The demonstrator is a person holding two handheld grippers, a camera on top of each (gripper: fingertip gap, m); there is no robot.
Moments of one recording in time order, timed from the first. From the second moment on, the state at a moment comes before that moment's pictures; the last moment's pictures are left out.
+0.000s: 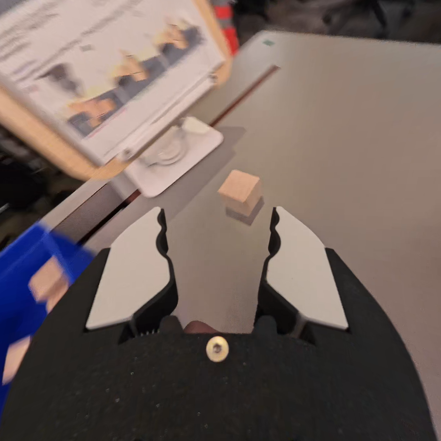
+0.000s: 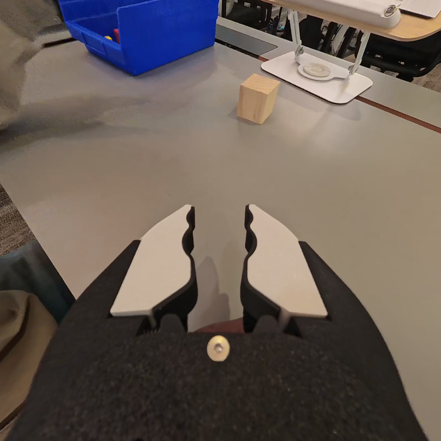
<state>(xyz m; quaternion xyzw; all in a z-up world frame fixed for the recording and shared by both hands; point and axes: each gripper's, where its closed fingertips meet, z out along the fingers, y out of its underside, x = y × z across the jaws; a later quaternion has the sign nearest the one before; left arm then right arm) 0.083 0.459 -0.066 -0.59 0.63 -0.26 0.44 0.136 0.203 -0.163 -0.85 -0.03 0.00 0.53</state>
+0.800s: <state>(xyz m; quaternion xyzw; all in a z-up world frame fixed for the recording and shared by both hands) -0.100 0.556 -0.105 -0.77 0.38 -0.18 0.48 0.131 0.208 -0.181 -0.86 -0.03 0.01 0.51</state>
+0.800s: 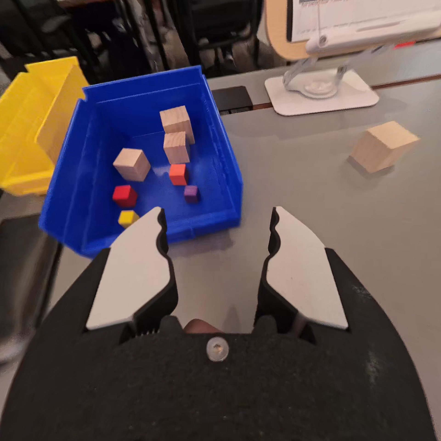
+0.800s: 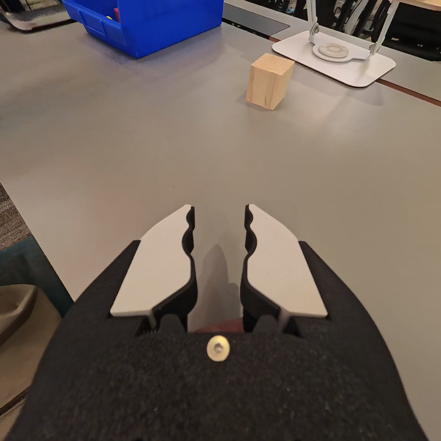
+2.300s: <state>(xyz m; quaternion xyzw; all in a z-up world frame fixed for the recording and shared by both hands) -0.022 0.643 -0.069 -0.69 0.59 -0.08 0.40 0.132 0.210 -0.179 -0.85 -0.03 0.02 0.52</state>
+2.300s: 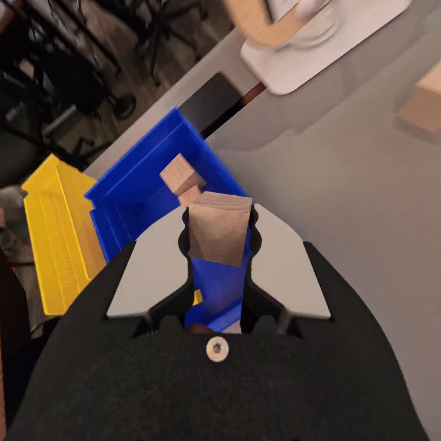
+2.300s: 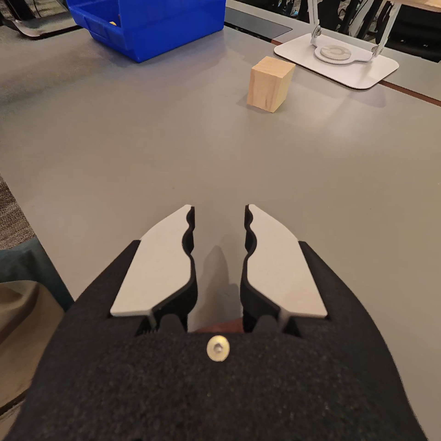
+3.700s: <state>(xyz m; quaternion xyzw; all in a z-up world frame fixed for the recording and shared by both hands) 0.078 0.403 -0.166 -0.53 0.77 -0.18 0.30 0.135 0.203 -0.166 -0.85 -0.04 0.00 0.53</state>
